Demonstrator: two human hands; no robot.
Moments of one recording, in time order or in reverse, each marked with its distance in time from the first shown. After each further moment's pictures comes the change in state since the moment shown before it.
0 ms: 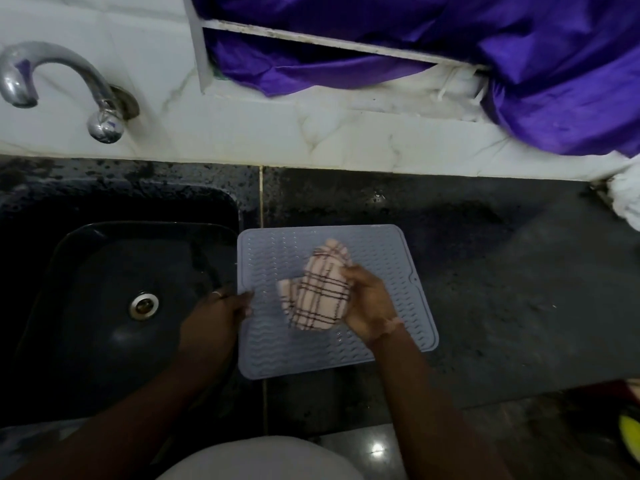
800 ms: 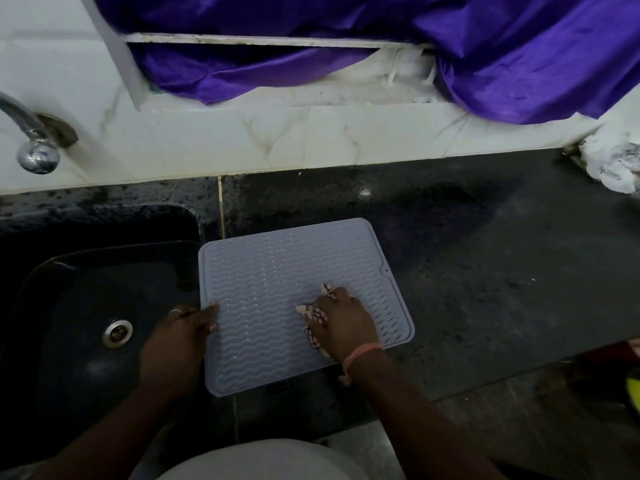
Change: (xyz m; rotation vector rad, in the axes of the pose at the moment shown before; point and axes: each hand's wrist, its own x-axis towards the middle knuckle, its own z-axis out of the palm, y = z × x) left_hand 0.001 0.007 0.006 0.154 0.044 -0.002; right_hand -0.021 0.020 -0.070 -1.897 0.309 -0.342
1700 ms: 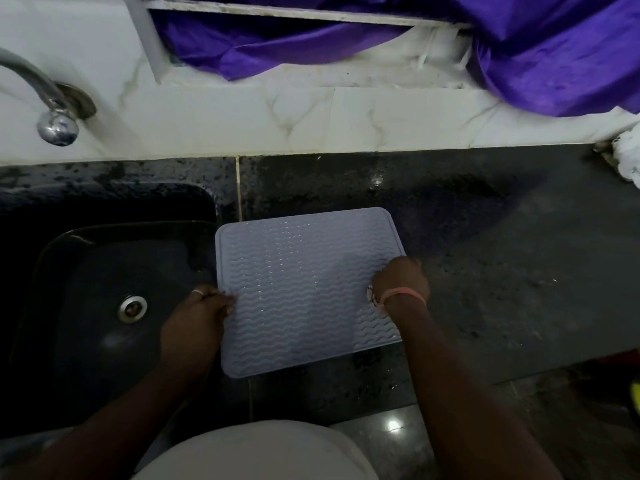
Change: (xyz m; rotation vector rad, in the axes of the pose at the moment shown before) left_hand -0.005 0.005 -0.003 -0.015 0.013 0.017; right_hand 0.050 0.032 -0.046 -0.009 0.088 0.561
